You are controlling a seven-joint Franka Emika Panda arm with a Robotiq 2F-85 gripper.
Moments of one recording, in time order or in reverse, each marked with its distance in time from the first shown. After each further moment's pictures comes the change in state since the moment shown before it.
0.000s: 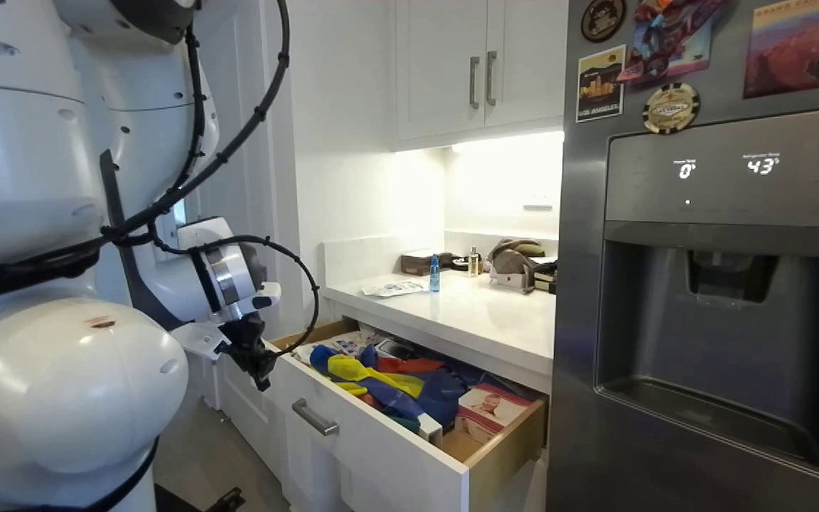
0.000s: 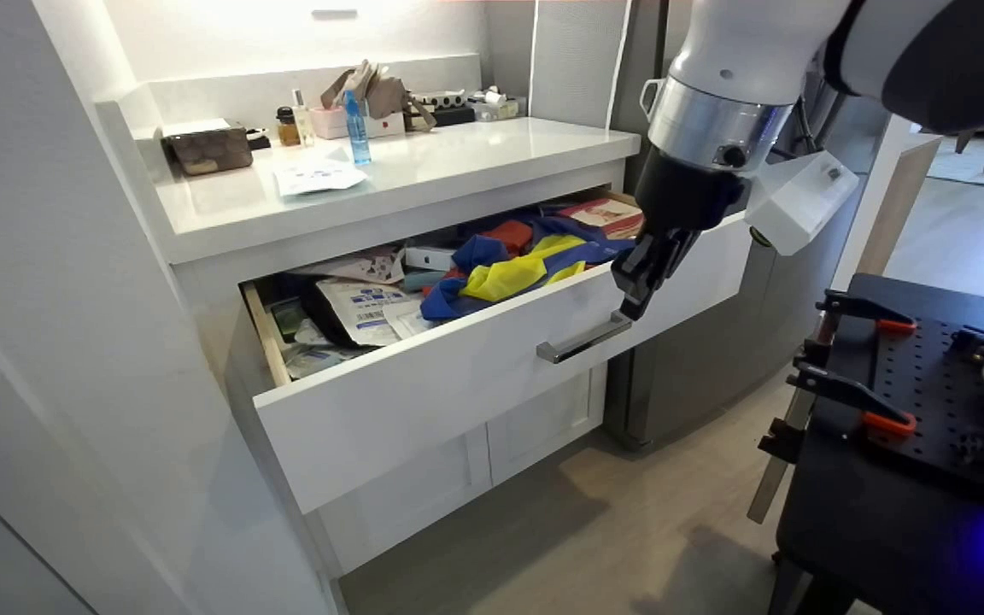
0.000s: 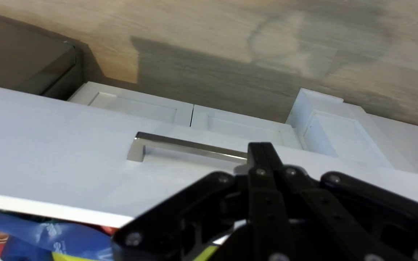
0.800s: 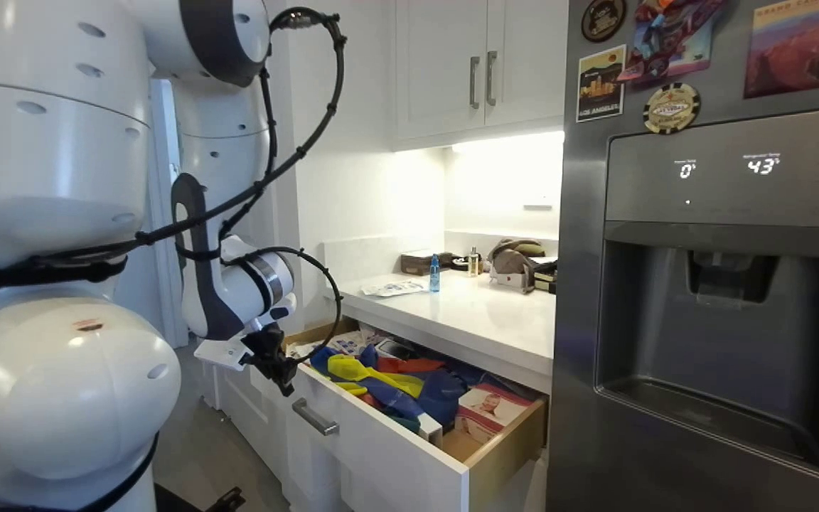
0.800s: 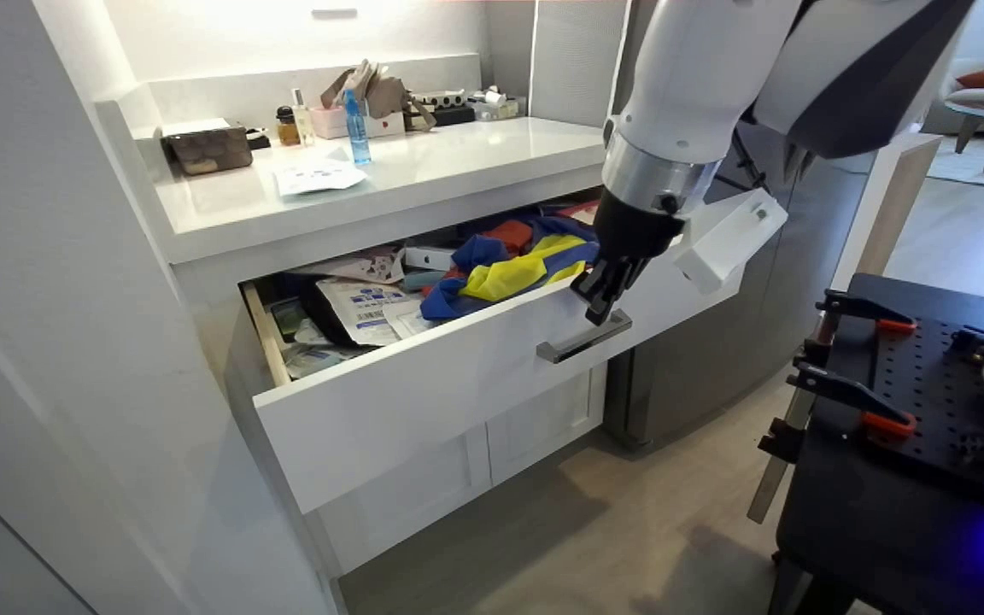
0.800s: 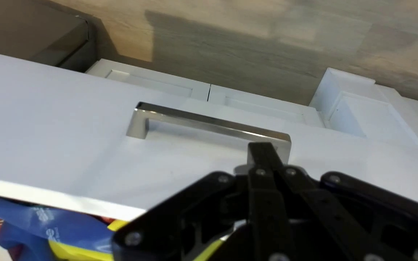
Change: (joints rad) arm -0.066 0.235 -0.035 0.185 -0.529 -0.090 0.392
